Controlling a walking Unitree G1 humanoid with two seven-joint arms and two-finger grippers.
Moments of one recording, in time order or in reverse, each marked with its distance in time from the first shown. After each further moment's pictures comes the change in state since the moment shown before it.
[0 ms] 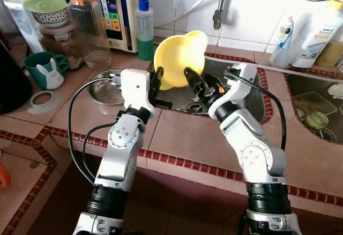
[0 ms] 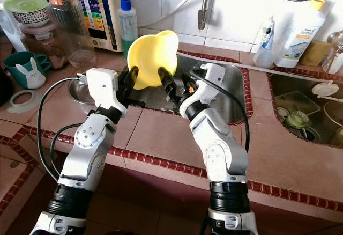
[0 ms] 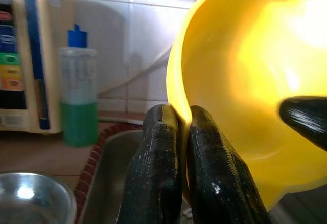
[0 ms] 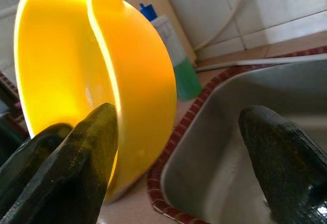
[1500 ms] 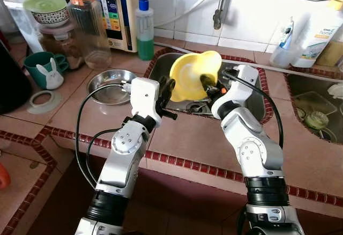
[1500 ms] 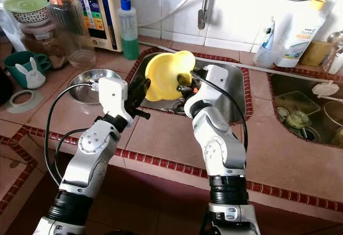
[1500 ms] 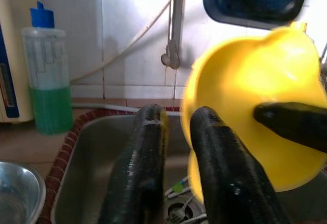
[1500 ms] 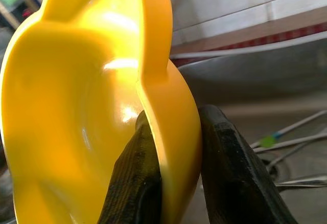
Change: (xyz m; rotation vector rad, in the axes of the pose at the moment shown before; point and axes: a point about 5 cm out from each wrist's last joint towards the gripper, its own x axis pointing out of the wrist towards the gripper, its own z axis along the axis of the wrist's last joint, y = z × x) left arm -0.006 -0.006 -0.007 -0.012 0.046 -0.070; right arm 0.004 -0.026 -0.001 -0.067 0.019 -0.218
